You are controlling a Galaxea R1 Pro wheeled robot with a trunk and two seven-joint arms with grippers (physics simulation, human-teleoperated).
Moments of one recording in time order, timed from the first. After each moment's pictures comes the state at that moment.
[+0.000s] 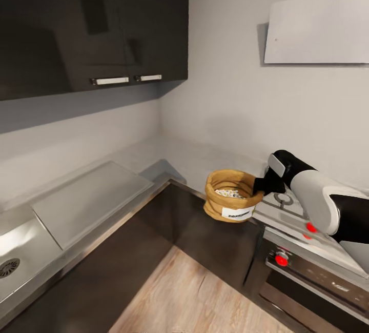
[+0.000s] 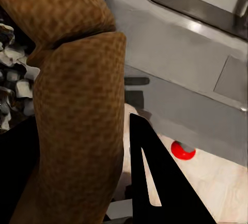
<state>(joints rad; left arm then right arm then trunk) 0.00 0.03 0.22 -0.08 0.00 0.07 0.00 -1.42 -0.14 -0.08 -0.11 -0.10 1.04 -0.17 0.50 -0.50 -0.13</state>
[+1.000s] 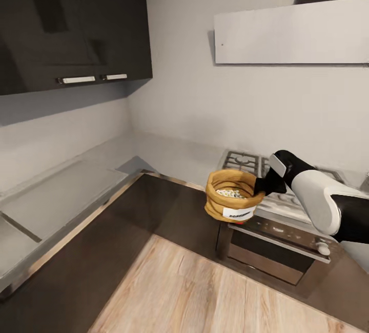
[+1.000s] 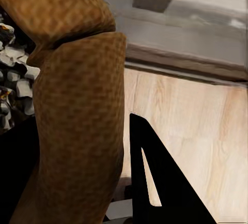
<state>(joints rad) 0.00 0.03 0.22 -0.08 0.00 0.07 0.00 -1.42 -0.15 -0.08 -0.11 -0.10 1.04 -0.17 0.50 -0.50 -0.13</state>
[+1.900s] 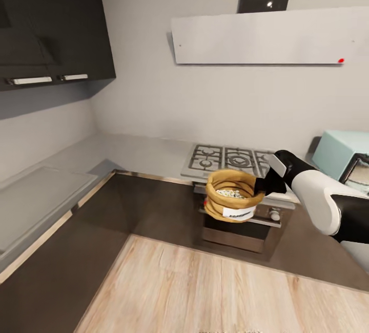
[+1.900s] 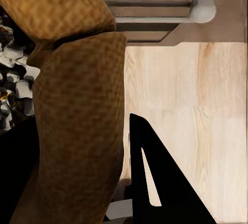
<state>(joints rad) 0.00 0.03 0.22 -0.08 0.00 0.06 0.00 -1.42 -0.15 -0.08 -0.11 -0.10 1.04 -0.17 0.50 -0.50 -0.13</state>
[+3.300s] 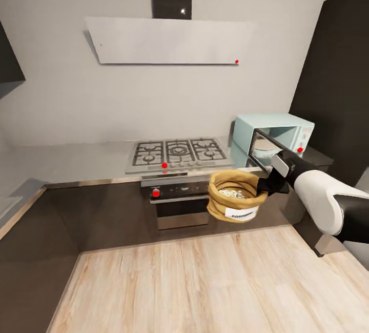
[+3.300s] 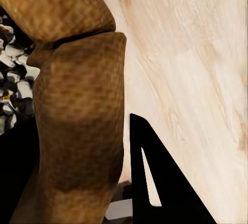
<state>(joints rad) 0.00 0.03 0.23 -0.08 0.00 0.06 0.00 -1.42 -0.16 -0.08 -0.11 -0.10 1.04 -0.17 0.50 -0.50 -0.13</state>
